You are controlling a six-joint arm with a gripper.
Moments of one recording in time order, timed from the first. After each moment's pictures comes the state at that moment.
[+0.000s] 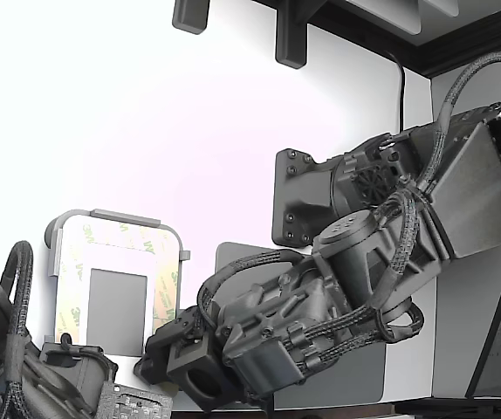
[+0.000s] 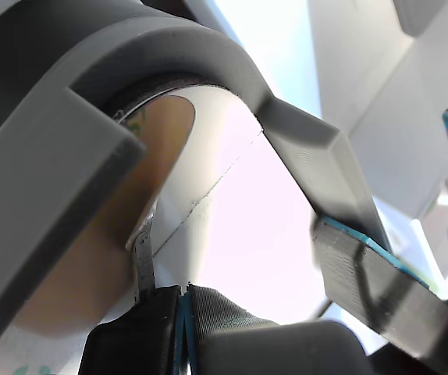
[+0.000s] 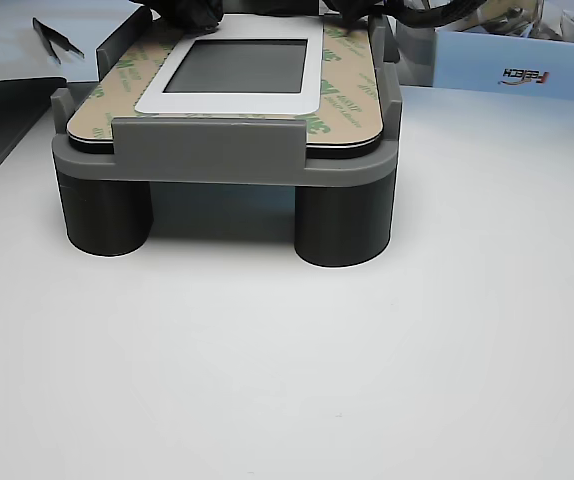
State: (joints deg) arm 35.2 97.7 119.2 31.7 -2.5 -104.9
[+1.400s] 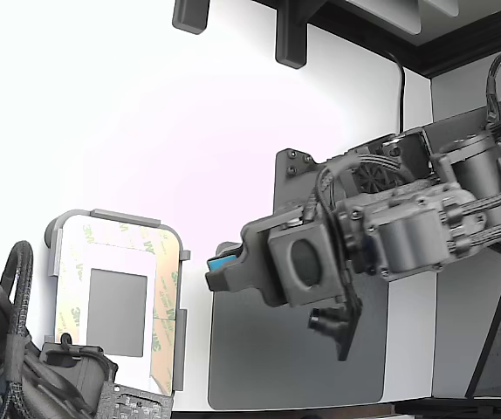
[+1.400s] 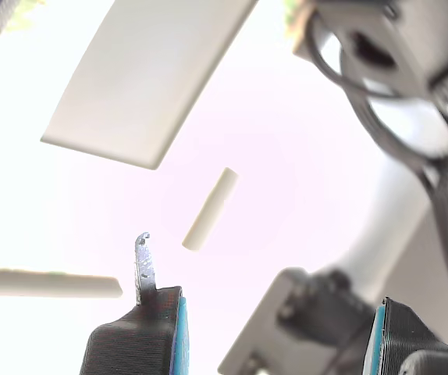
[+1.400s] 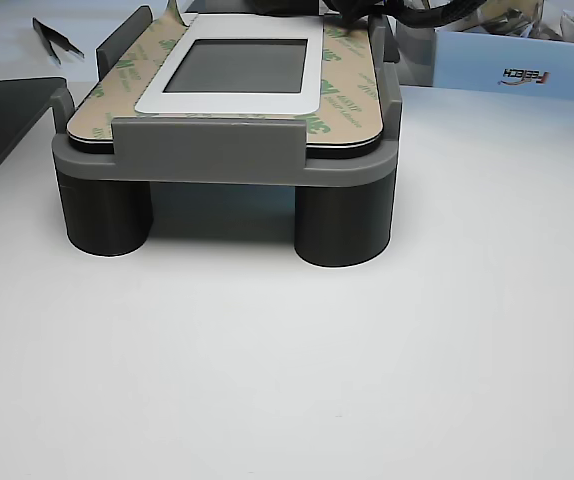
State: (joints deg) arm 27.2 132.9 124.1 57.1 5.8 -96.2
